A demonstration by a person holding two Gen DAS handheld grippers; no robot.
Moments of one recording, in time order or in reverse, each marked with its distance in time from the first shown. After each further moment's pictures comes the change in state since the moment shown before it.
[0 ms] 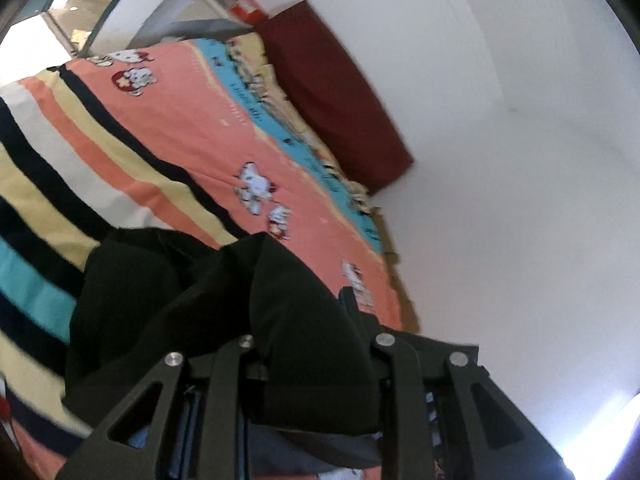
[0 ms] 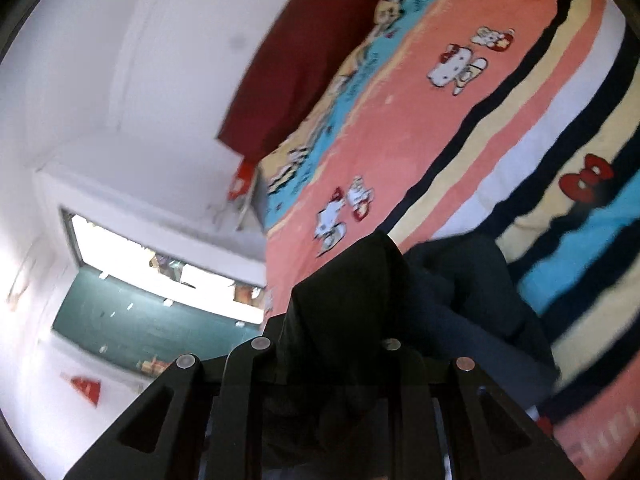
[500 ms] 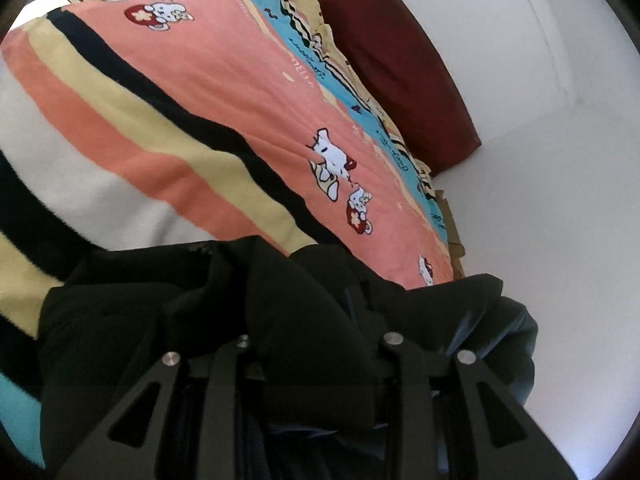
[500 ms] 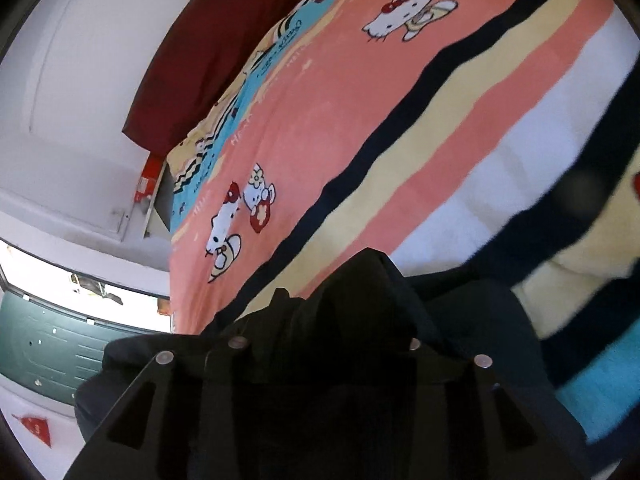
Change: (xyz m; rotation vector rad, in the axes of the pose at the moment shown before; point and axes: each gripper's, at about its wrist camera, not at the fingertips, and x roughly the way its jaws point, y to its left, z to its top) left arm 0.158 0.106 0.031 -0.063 0.113 0.134; right arm 0.171 -0.068 0.034 0.039 0.040 -0.257
